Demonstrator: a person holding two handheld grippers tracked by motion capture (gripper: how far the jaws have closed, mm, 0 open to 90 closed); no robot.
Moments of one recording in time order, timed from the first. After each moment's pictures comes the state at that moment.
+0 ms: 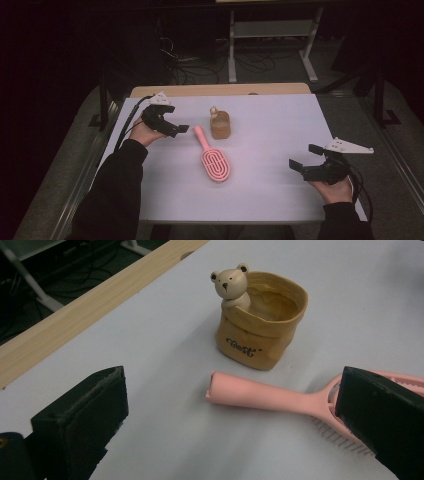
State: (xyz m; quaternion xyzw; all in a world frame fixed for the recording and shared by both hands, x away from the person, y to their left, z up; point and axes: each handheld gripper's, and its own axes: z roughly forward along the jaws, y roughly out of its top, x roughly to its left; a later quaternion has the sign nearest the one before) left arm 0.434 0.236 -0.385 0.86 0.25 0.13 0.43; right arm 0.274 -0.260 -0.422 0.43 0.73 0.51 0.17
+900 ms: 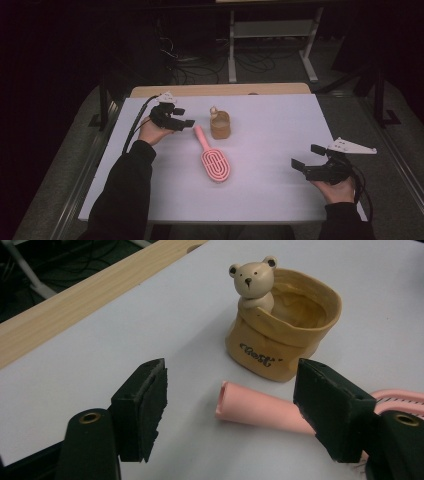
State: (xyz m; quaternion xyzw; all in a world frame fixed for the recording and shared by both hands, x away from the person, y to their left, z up) left arm 0.455 0.225 -0.405 0.84 0.28 0.12 0.44; right arm 0.274 -0.266 -0.423 0.44 0.72 0.51 0.17
